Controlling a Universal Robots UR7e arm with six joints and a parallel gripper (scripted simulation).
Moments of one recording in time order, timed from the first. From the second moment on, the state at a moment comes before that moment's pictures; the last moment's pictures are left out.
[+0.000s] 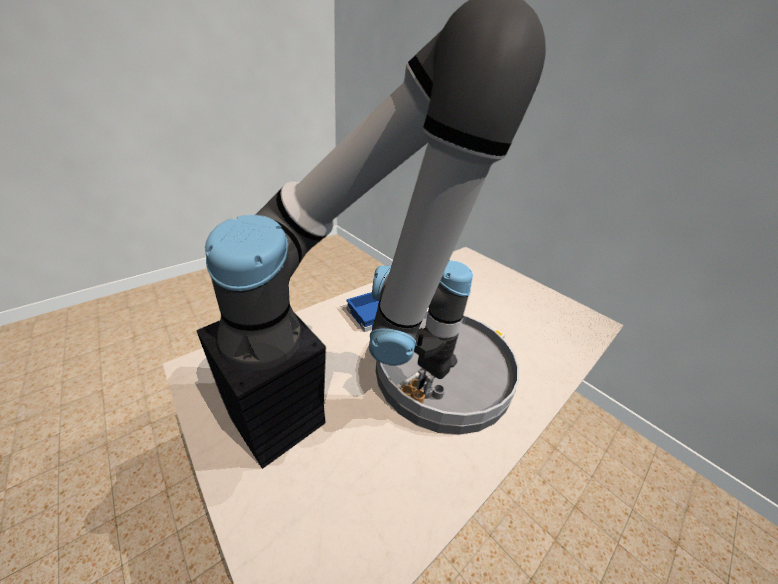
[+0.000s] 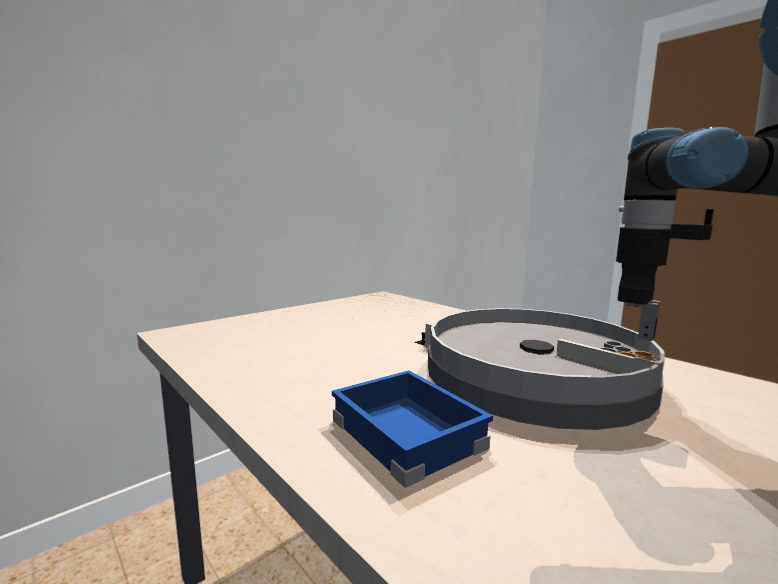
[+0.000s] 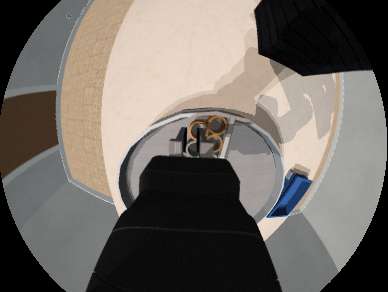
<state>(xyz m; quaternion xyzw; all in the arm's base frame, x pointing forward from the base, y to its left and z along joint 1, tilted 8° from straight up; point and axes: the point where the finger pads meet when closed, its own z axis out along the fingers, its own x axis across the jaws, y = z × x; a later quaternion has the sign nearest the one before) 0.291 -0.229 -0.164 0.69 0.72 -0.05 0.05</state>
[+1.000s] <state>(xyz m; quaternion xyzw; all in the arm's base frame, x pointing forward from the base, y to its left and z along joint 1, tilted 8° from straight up) 0.291 -0.232 -0.181 0.69 0.72 -0.05 0.05</state>
